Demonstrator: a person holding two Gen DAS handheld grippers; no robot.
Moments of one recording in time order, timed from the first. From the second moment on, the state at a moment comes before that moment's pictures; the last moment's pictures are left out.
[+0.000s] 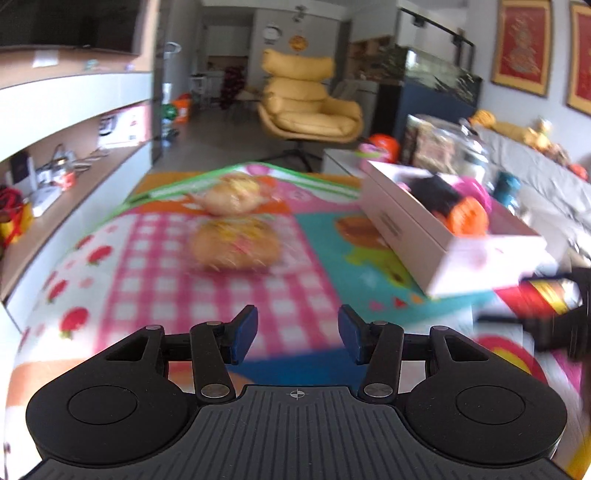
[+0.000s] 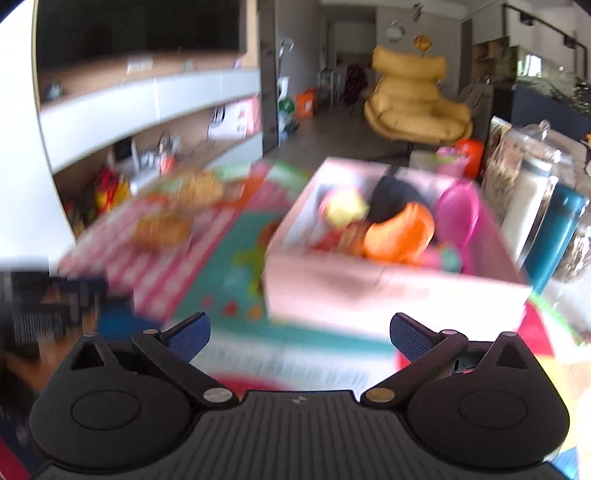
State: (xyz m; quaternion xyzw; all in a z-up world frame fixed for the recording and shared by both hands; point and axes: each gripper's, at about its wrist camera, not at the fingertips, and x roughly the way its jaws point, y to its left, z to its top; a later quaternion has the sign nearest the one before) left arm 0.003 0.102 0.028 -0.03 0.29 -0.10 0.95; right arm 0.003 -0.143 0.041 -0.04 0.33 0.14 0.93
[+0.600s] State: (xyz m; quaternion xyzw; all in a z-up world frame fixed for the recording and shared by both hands) left arm 0.143 0.176 0.022 -0.09 0.34 -0.21 0.91; right arm 0.006 -0.136 0.010 -0.05 0.37 0.13 0.92
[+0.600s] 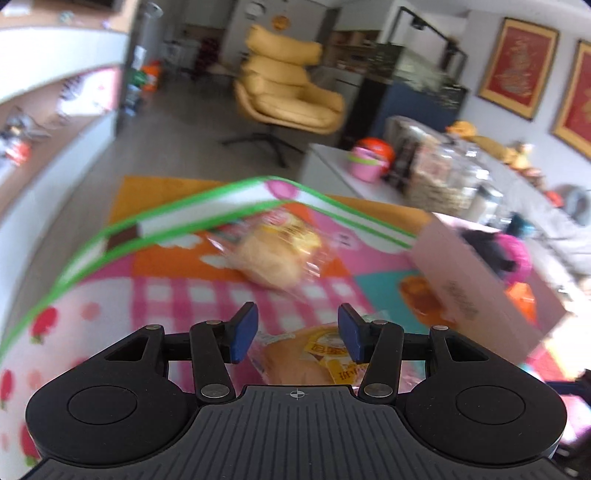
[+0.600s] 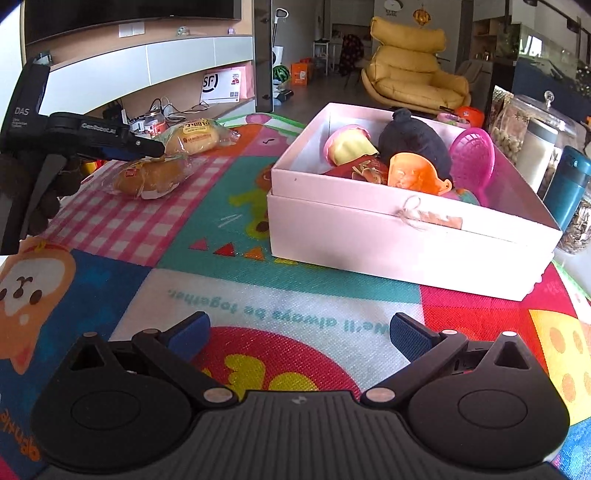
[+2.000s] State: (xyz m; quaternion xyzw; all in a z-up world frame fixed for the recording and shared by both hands) left arm 0.046 0.100 0.013 -0.02 0.35 -0.13 0.93; right arm 0.009 -0.130 0.024 -0.05 0.37 0.14 0.92
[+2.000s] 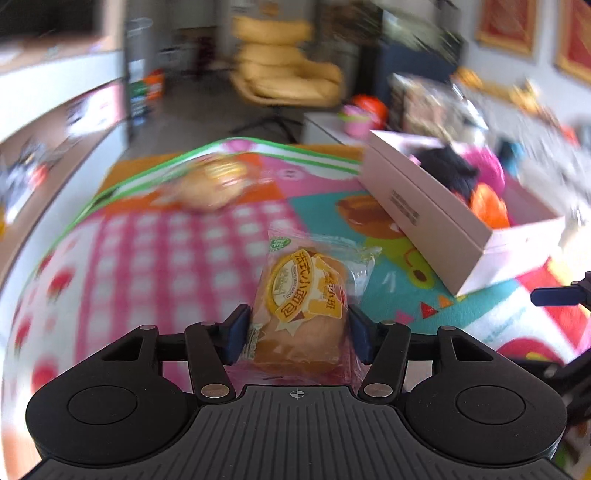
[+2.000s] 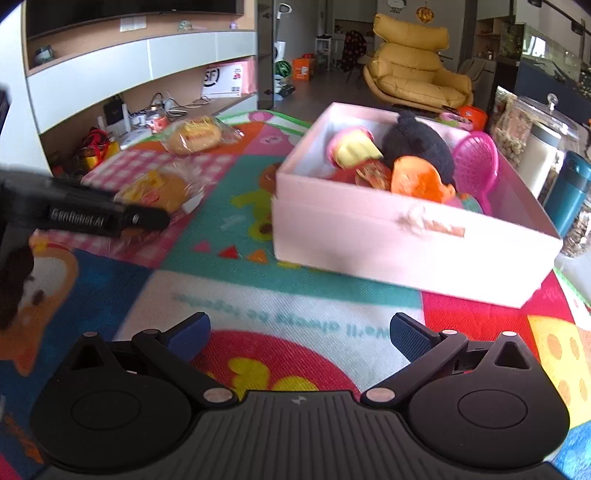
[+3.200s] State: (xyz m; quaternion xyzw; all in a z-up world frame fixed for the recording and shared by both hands) left arm -0.003 0.138 -0.001 -0.16 0.29 -0.09 0.94; right arm 0.240 0.042 0.044 -0.04 0.53 0.25 0.81
